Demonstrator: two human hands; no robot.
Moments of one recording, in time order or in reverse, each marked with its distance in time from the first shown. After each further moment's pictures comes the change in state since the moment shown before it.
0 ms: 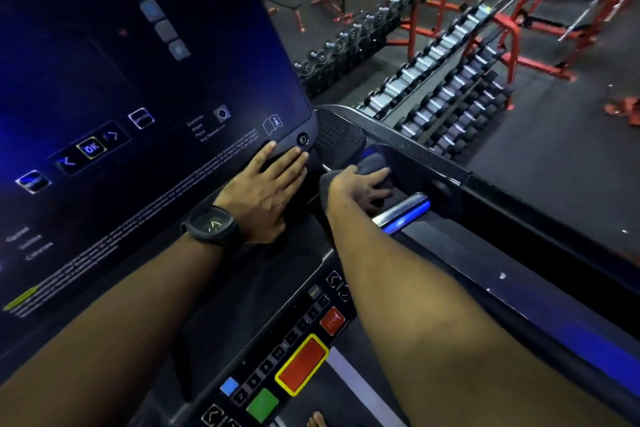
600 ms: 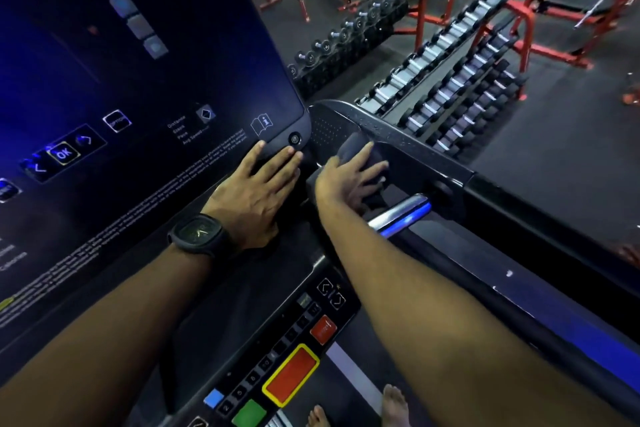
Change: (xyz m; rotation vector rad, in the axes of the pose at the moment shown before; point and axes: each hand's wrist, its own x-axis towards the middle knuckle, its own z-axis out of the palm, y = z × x) left_hand 0.006 0.000 0.004 0.026 0.003 -0.006; right_hand 0.001 -0.007 0.005 -0.208 -0.053 -0.264
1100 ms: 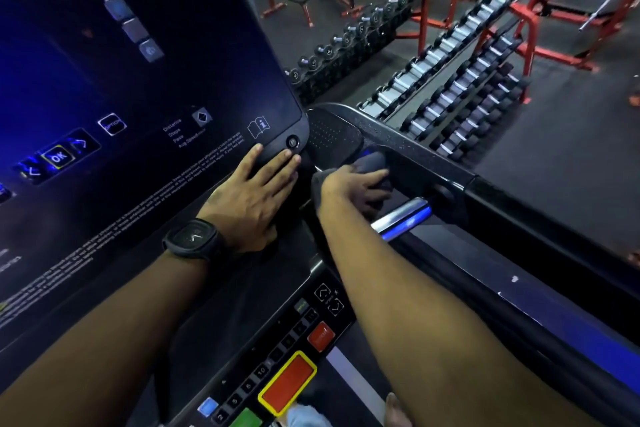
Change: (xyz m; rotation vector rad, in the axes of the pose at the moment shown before) left_hand -0.001 0.000 -0.003 -0.012 -0.006 0.001; right_hand 0.007 0.001 -0.007 0.152 -0.002 0.256
